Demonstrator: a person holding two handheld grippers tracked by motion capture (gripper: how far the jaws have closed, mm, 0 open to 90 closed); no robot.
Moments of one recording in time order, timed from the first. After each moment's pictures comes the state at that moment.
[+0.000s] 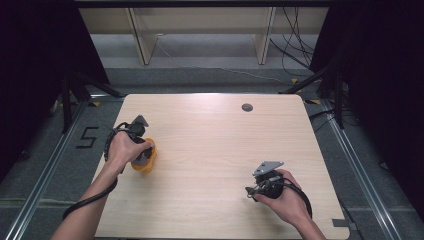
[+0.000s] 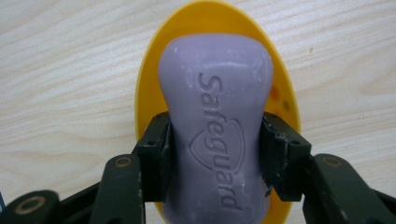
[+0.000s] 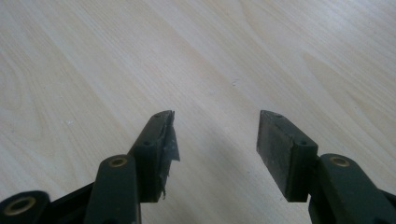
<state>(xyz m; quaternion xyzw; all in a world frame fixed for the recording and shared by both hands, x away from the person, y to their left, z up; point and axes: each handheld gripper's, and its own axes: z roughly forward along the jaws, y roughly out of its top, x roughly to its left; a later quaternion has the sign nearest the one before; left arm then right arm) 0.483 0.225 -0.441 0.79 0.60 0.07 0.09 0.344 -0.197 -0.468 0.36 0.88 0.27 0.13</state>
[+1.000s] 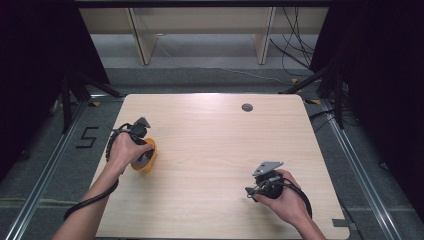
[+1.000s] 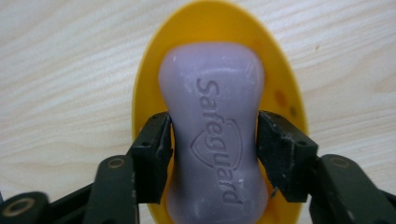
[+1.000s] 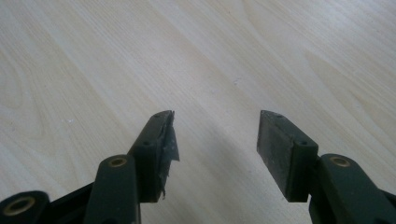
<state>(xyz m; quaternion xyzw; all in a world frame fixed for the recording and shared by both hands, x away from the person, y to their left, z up) 0.481 0.220 -0.444 0.79 0.60 0.08 0.11 0.345 -0.197 -0.468 0.36 0.88 0.27 0.12</state>
